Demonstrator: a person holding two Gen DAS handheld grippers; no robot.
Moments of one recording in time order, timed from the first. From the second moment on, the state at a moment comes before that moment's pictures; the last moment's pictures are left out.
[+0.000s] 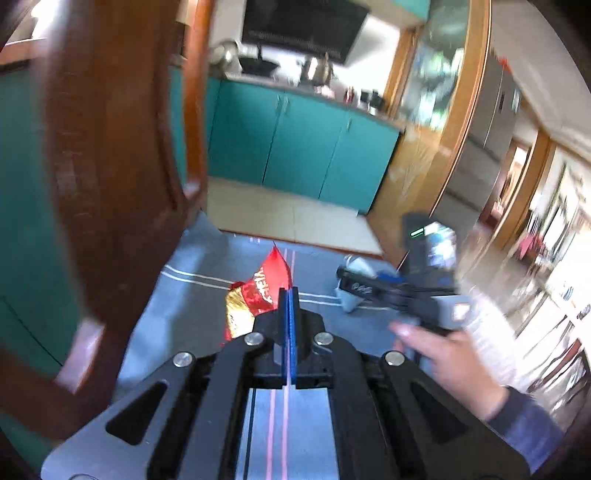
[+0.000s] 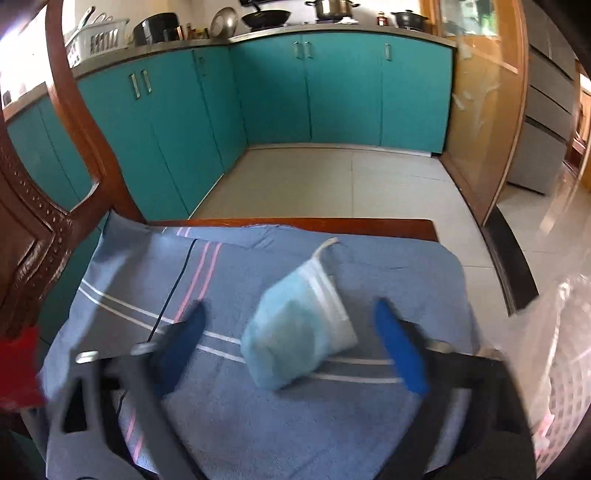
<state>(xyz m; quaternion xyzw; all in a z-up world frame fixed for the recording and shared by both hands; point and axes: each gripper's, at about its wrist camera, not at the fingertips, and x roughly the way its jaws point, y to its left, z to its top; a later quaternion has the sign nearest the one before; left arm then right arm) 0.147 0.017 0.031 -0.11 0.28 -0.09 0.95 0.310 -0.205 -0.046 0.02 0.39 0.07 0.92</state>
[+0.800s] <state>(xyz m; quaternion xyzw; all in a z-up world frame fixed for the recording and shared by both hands) 0.118 -0.039 0.018 -0.05 0.29 -0.16 0.94 0.081 -0.254 0.032 0.06 0.31 0.14 0.94</state>
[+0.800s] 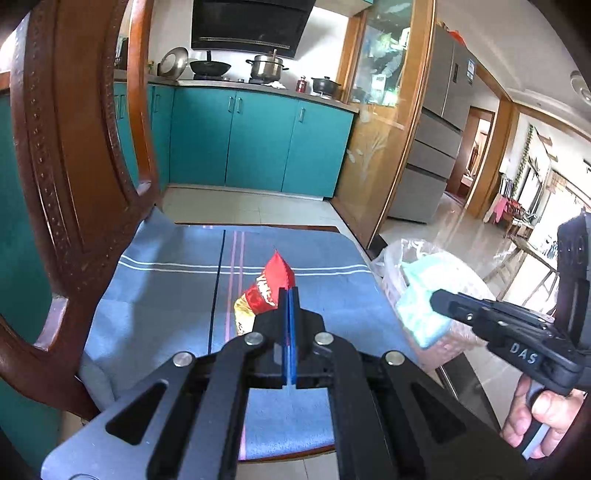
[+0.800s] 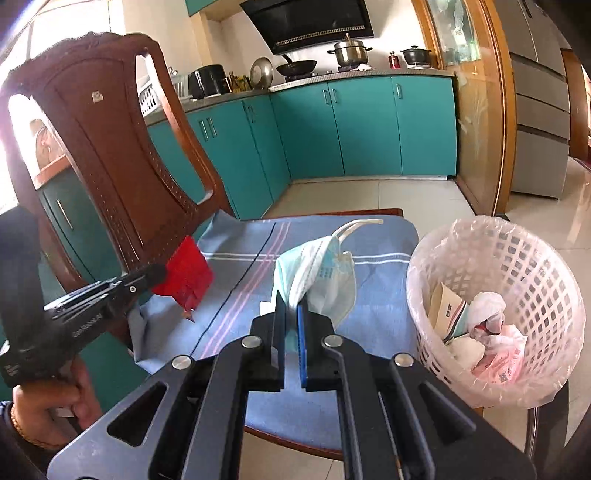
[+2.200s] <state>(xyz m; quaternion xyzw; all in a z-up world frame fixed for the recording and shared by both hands) 0.142 -0.241 0.046 -0.02 0.30 -0.36 0.88 0.053 -0.456 0.053 0.28 0.14 -0.15 0.94</state>
